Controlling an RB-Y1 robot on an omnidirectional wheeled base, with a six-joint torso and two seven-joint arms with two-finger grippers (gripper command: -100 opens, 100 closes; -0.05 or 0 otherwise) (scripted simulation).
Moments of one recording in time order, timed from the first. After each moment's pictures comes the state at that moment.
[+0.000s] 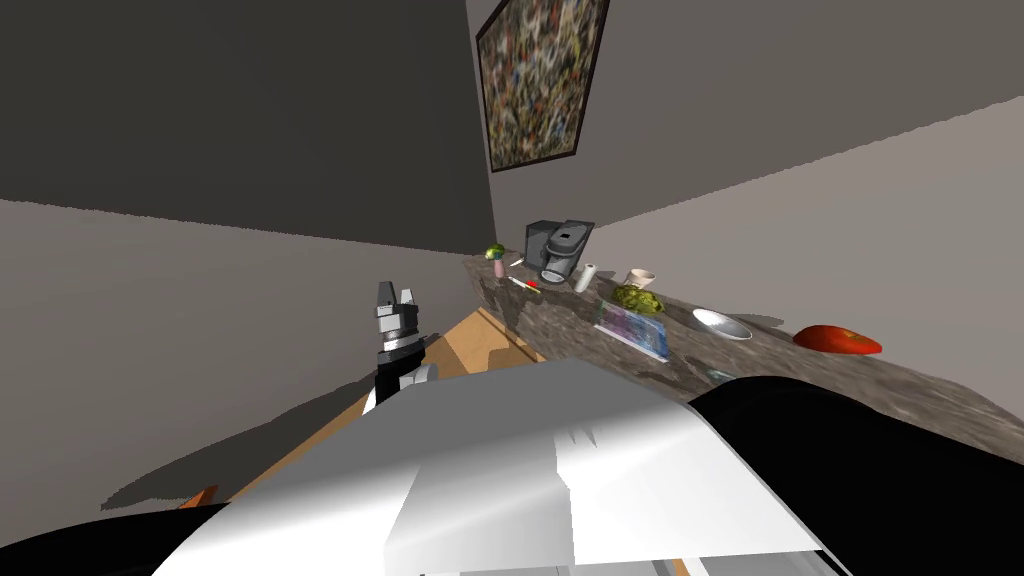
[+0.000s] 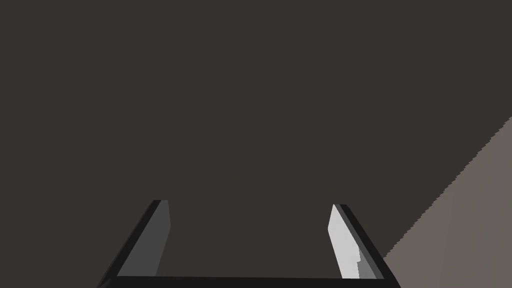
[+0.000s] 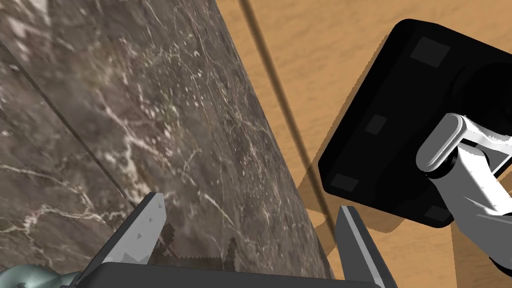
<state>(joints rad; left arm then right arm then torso) 0.49 0.01 0.05 -2.24 -0.02 -0.49 -0.15 0.75 -1.34 0.72 -0.45 0.12 -1.06 0.63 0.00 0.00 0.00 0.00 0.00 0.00</state>
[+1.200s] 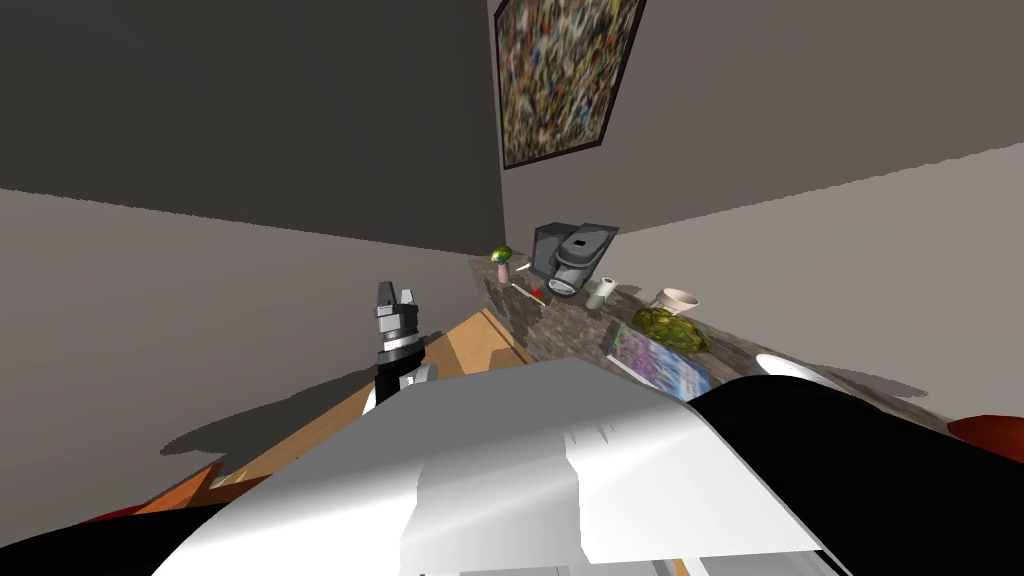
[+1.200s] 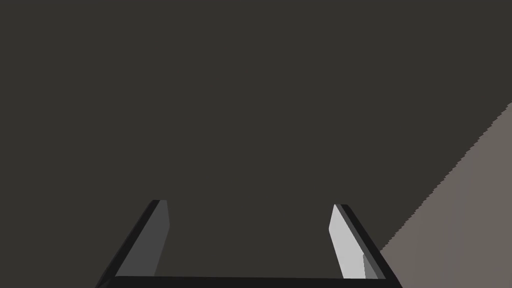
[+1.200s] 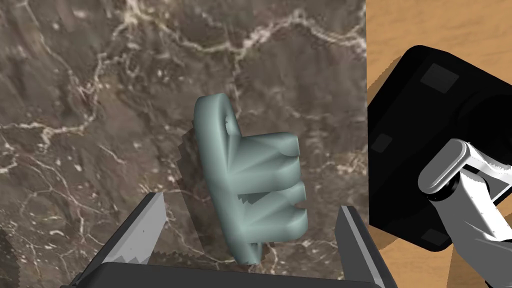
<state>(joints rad) 0.49 0.01 0.05 -2.24 -0.02 -0.49 -0.15 0.70 -1.36 0.77 -0.35 0.12 -1.10 0.68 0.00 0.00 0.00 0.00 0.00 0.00</state>
